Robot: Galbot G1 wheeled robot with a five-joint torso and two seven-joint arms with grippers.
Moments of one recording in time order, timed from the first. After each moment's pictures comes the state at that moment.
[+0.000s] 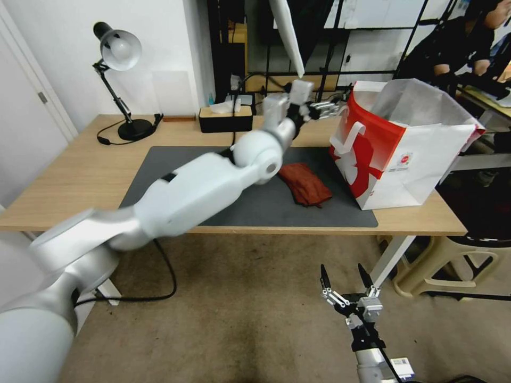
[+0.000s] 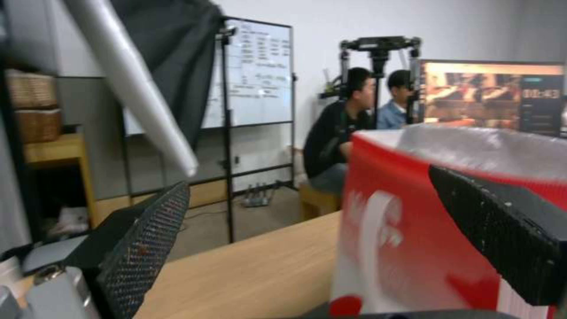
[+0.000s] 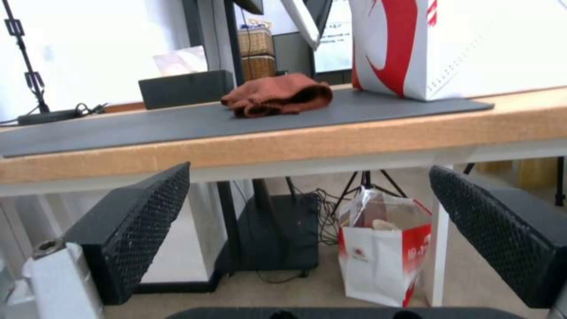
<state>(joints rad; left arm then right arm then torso) 0.09 -1.16 0.56 -1.61 -1.01 0.04 -0.42 -1.73 1.34 0.44 1.86 0.27 0.55 0.00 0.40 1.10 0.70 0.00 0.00</state>
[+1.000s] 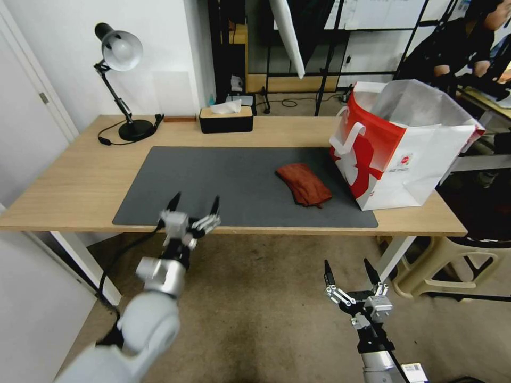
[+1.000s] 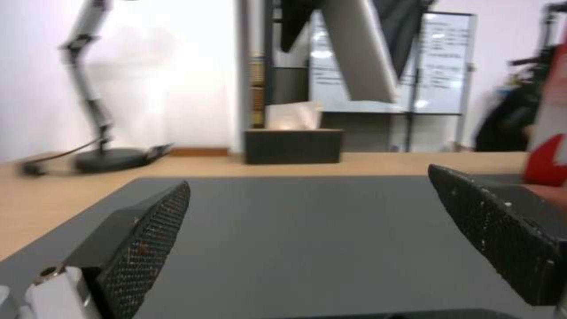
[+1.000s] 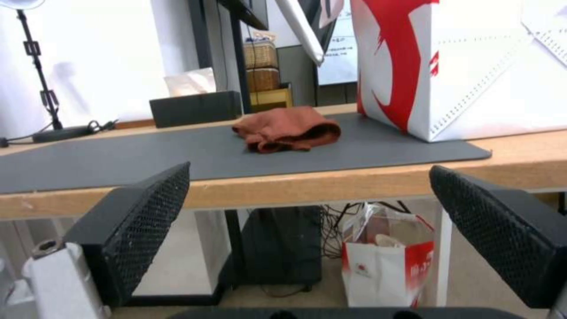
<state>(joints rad) 1.44 -1.07 -0.21 -2.04 -0.32 -0.27 -0.39 -1.79 1.34 0.45 1.97 0.25 0.53 0.01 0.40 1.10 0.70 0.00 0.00</state>
